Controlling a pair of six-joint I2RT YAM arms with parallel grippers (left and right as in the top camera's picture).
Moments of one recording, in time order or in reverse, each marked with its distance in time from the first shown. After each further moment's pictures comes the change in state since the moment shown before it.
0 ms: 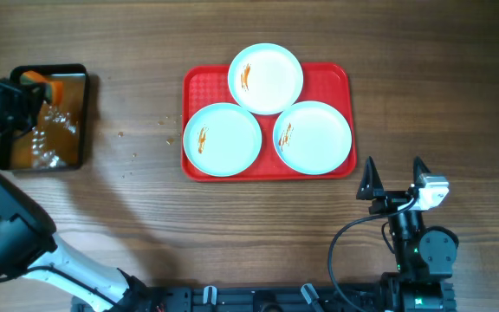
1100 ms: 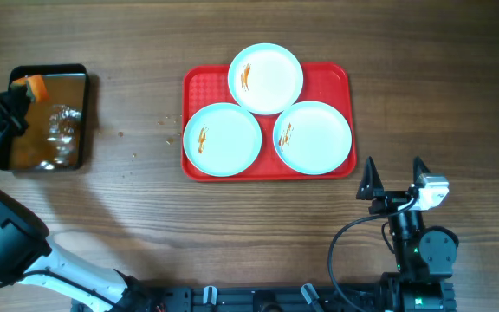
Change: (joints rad) left arm 0.074 -0.001 0.000 0.000 0.209 -0.376; right arm 0.000 0.000 0.000 0.000 0.000 0.000
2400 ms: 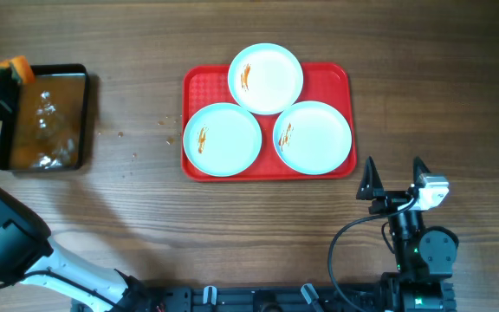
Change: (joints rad) left arm -0.015 -0.010 -0.005 0.273 -0.022 -0.257; right arm 0.000 0.000 0.000 0.000 0.000 0.000
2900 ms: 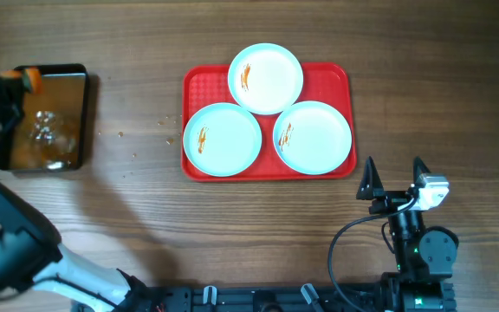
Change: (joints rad) left arm -0.068 -0.108 -0.004 -0.151 -0.376 0.322; right arm 0.000 0.000 0.000 0.000 0.000 0.000
